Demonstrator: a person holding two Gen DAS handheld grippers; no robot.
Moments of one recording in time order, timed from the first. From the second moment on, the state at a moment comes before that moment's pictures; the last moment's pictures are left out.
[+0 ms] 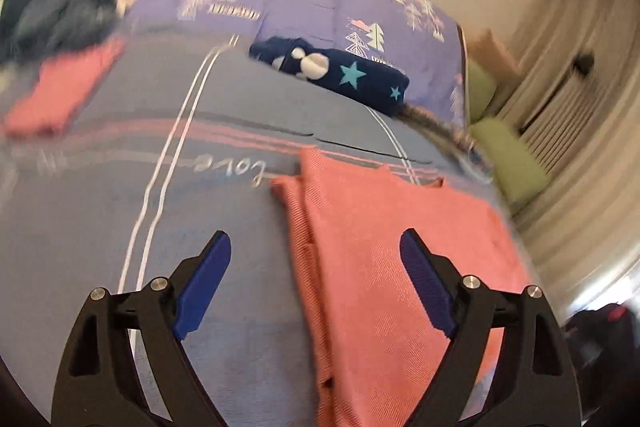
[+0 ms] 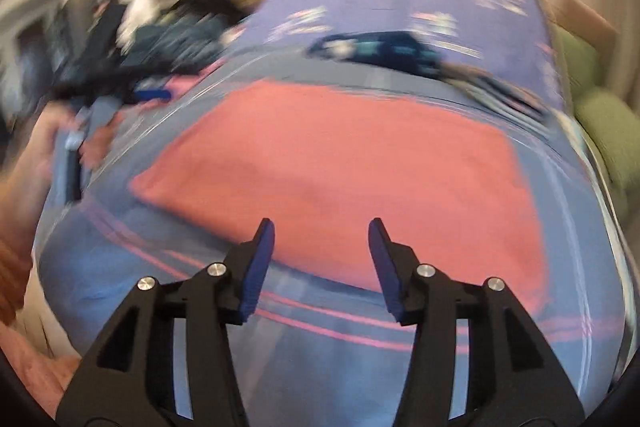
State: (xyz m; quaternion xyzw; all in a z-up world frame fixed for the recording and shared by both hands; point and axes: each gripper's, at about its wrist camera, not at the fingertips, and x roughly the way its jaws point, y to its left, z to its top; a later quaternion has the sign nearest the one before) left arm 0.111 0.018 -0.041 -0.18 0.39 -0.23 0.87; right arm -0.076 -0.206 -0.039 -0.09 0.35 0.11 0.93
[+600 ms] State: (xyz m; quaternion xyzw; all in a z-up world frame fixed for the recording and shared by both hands) left arm 0.172 -0.004 -0.083 -0.20 0.43 -0.35 0.81; right arm -0.074 -0.044 -0.088 -0.35 0.28 0.15 0.88
